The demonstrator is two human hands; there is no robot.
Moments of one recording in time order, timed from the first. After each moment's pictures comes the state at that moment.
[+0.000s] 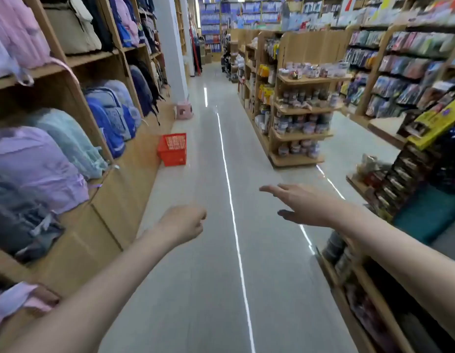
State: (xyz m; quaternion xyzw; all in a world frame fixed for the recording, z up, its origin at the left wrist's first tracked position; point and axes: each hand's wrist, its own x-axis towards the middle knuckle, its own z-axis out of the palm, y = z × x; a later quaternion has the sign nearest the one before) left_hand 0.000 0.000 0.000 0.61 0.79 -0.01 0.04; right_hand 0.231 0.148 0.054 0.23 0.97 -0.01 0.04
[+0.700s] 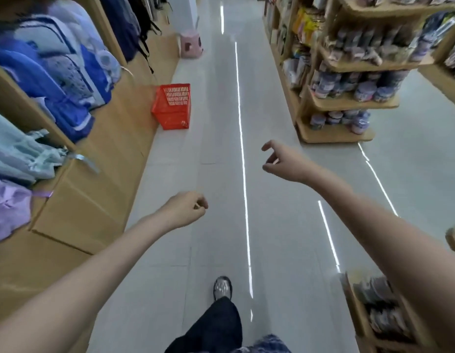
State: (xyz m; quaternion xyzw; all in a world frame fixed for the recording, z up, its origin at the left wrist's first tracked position) left_hand -0.267 0.367 -0.089 0.47 0.83 0.10 0.29; right_hand -0.108 0.562 -0.041 0.34 0.89 -0.32 -0.01
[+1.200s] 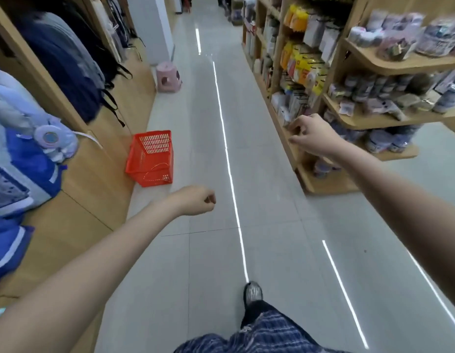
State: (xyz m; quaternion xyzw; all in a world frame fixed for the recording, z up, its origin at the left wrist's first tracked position) left_hand -0.605 0.787 -0.061 0.59 0.76 -0.03 0.26; right_hand -0.407 0.985 0.007 0.43 0.87 -0.23 -0.11
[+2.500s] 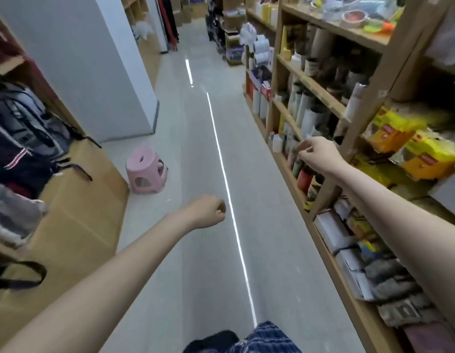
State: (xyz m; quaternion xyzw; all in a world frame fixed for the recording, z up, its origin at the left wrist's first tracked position) left_hand -1.393 1.903 -0.046 0.61 0.76 -0.04 0.22; right_hand -1.193 2.073 0.002 0.48 0.82 -0.24 -0.20
